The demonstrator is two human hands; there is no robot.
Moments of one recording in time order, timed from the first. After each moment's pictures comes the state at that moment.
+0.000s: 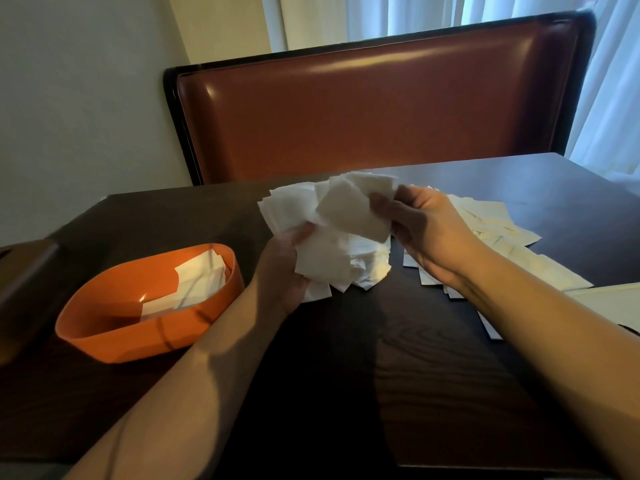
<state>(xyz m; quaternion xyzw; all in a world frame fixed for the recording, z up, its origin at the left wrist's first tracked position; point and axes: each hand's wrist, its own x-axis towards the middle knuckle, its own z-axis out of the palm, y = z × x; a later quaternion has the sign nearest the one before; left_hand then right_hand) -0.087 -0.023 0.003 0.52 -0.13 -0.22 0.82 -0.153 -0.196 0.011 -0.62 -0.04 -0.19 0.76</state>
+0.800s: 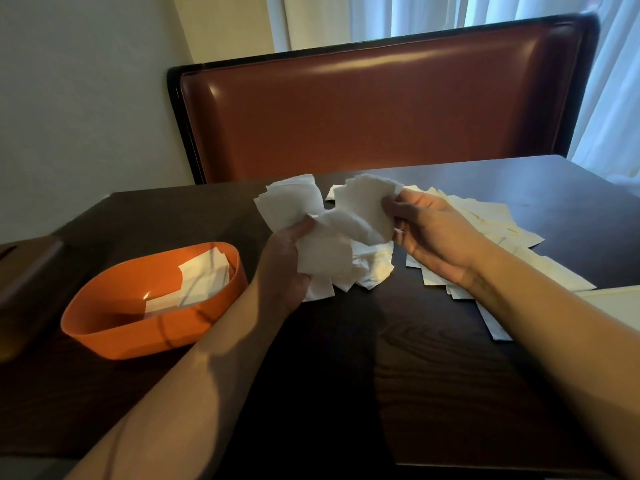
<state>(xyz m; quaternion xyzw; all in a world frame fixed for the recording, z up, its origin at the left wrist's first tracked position) -0.084 -0.023 0.002 0.54 -0.12 -0.18 0.81 -0.143 -0.212 0.002 -0.58 -0.03 -0.12 0.80</state>
